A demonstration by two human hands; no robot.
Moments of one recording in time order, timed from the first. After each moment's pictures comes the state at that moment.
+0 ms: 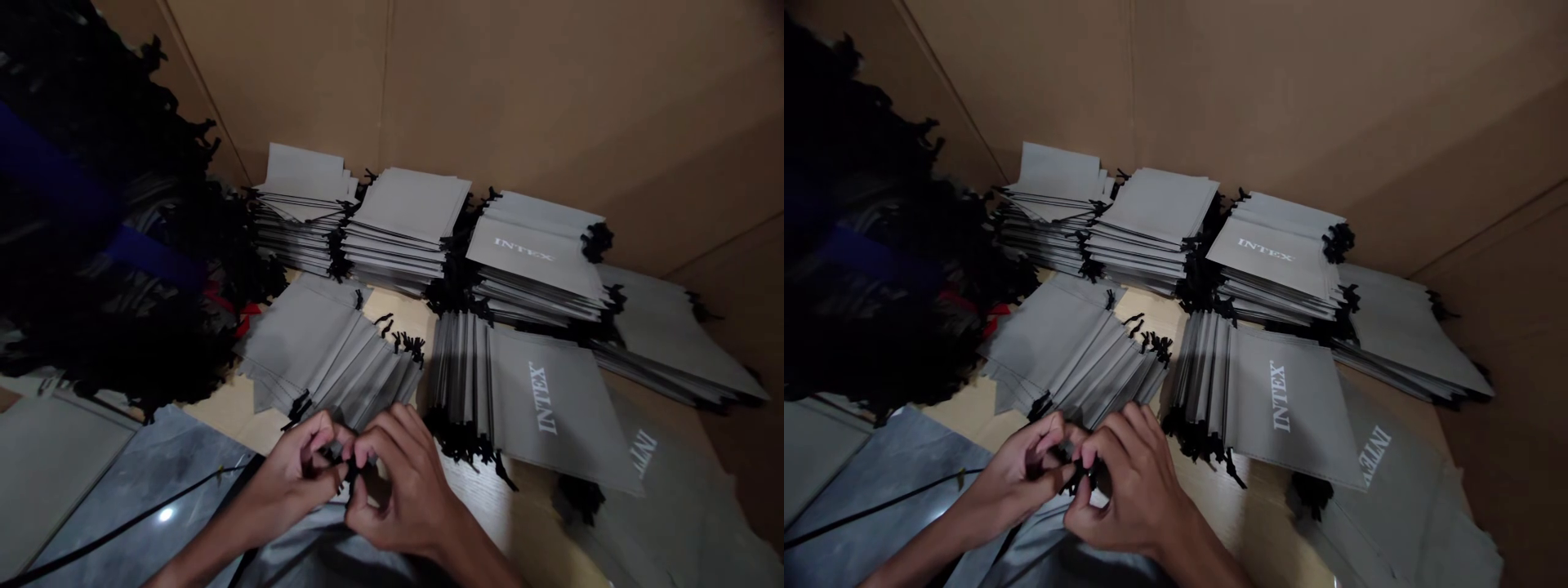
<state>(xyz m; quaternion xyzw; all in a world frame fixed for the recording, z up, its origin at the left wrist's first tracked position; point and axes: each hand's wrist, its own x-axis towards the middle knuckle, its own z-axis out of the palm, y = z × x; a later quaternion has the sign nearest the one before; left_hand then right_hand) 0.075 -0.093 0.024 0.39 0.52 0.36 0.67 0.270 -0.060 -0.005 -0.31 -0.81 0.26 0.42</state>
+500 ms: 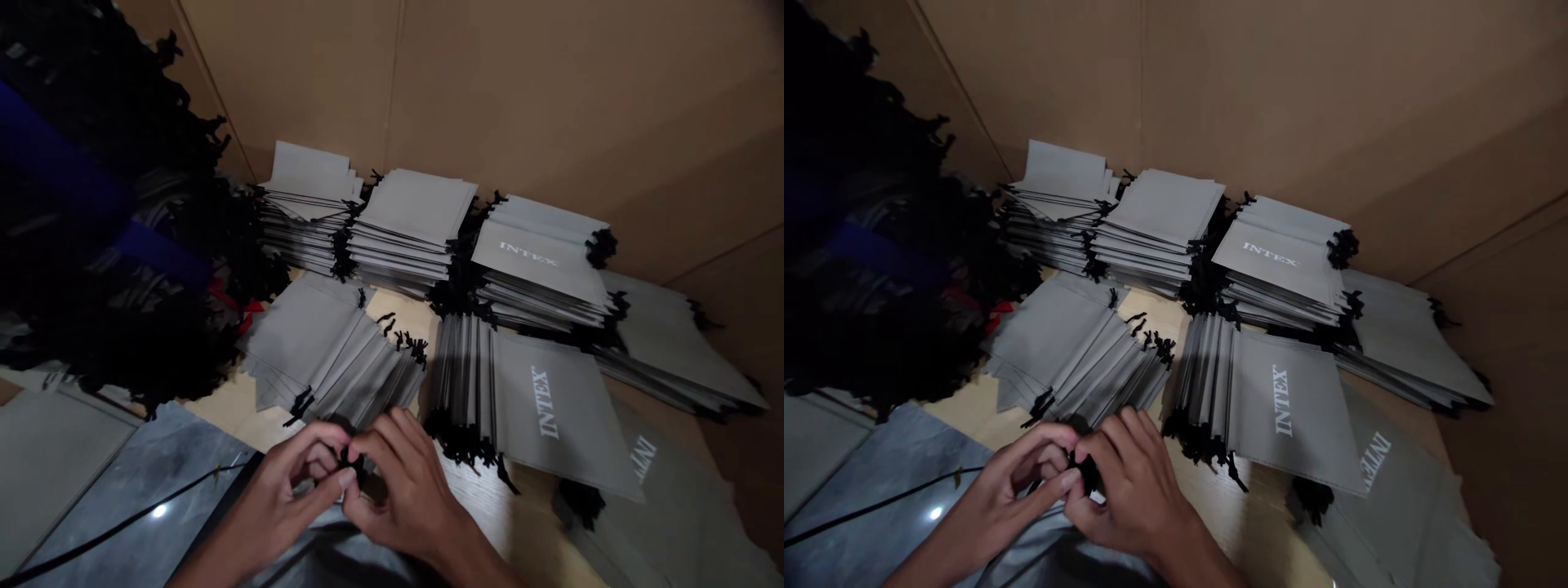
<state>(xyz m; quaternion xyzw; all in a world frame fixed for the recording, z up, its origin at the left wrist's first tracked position) 0.067 -0.115 0.026 0.50 0.58 0.36 0.53 0.270 -0.061 0.000 -0.31 -0.84 0.21 0.39</state>
